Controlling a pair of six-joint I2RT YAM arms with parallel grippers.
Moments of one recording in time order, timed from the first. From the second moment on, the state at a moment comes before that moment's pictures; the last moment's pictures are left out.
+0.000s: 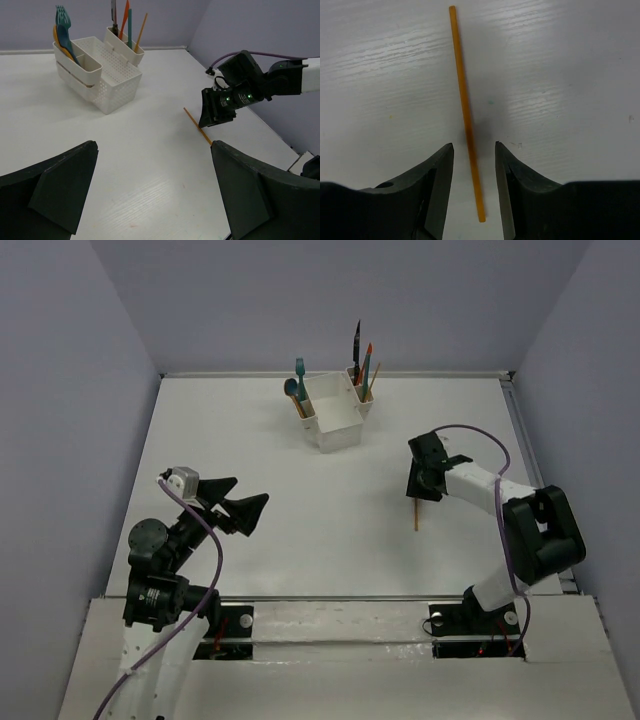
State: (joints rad) left arm -0.18 0.28 0.56 -0.20 0.45 -0.39; right arm 0.35 1.55 0.91 -0.44 0.29 0.51
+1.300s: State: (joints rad) left arm -0.19 0.27 0.56 -0.20 0.44 -0.39; right arm 0.33 1.55 1.25 0.15 0.07 0.38
